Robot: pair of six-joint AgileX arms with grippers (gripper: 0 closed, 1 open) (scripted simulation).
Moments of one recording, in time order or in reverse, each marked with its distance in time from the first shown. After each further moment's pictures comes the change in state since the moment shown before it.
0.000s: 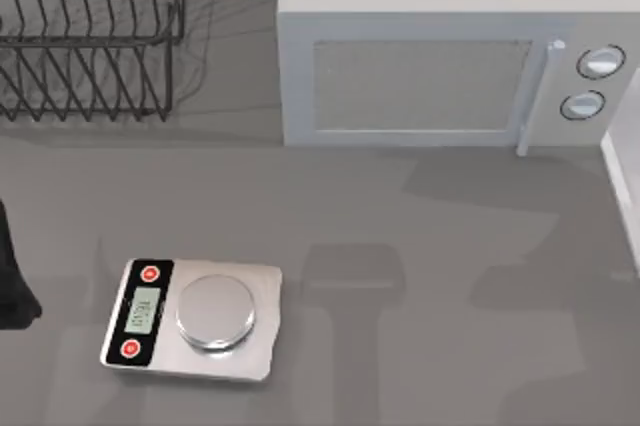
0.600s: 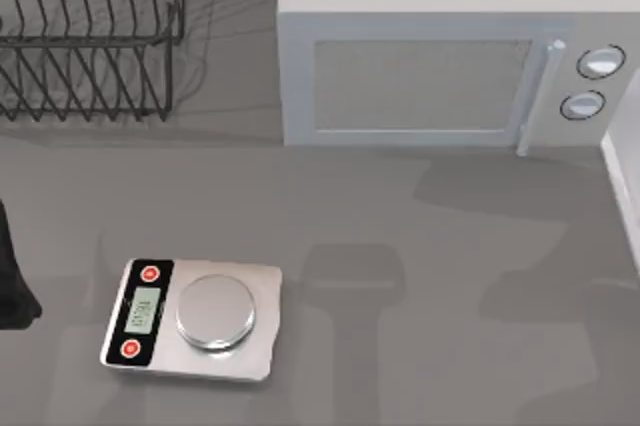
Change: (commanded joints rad) left arm 0.000 0.000 0.000 0.000 0.000 0.000; right arm -0.016 0.003 -0.029 0.072 -0.005 -0.008
